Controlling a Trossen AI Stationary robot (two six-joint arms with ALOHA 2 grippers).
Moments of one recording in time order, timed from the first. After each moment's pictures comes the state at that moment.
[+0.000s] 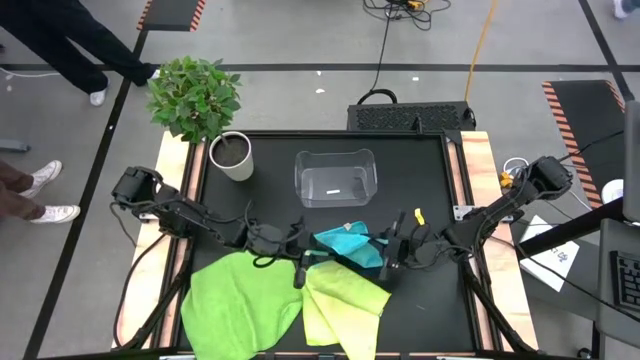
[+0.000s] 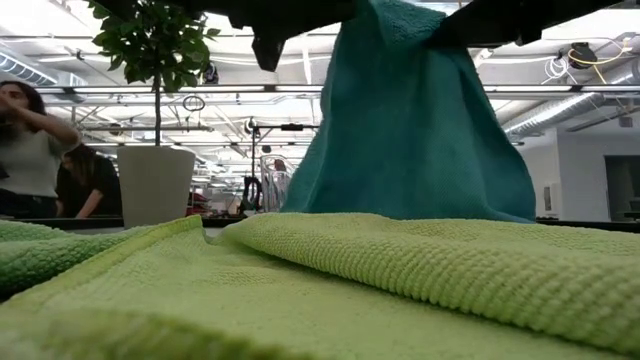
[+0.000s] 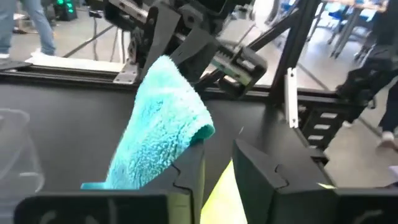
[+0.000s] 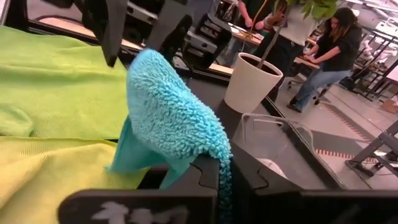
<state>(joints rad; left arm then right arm) -0.32 1.61 0.87 0.52 -0.22 -0.18 0.56 1.28 0.58 0.39 0.85 -0.10</state>
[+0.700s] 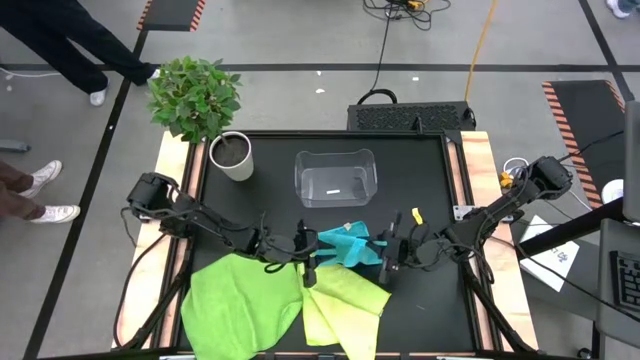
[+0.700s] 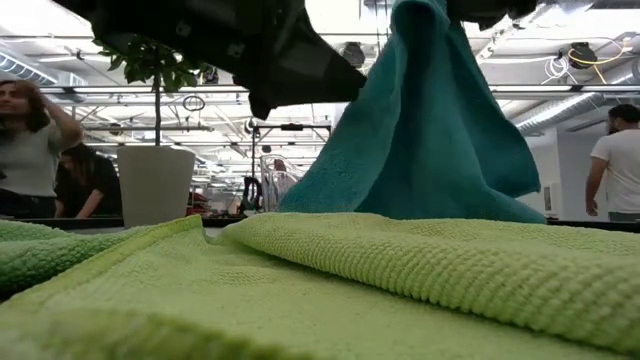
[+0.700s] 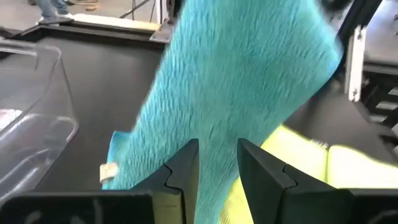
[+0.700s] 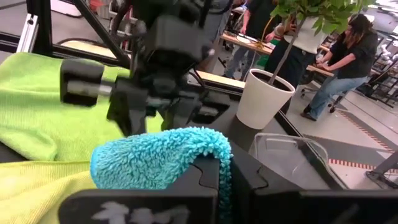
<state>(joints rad) -0.35 1.75 0.88 0.51 -0.37 -0.24 0.56 1.28 0.65 0.37 0.80 -0.11</state>
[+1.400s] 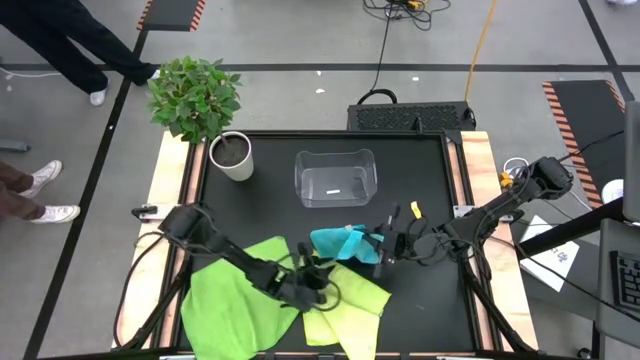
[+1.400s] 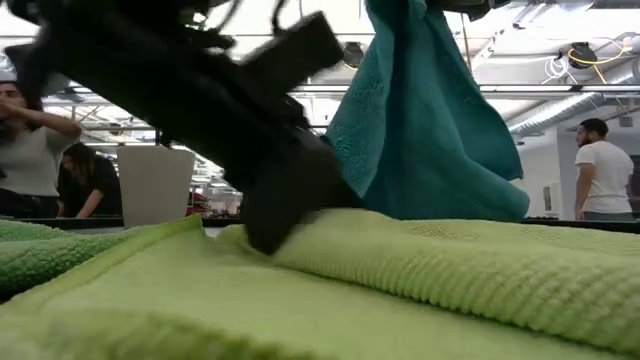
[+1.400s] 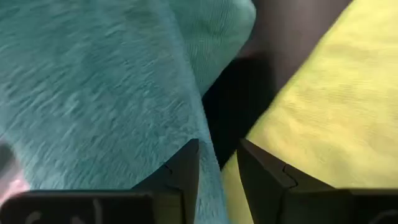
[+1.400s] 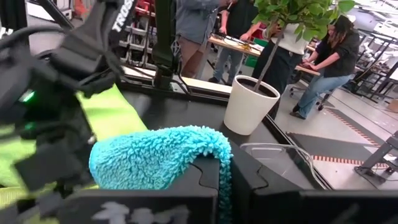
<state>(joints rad) -0.50 2.14 1.18 0.22 -0.89 -0.09 0.51 1.28 0.70 0.35 0.81 -0.12</state>
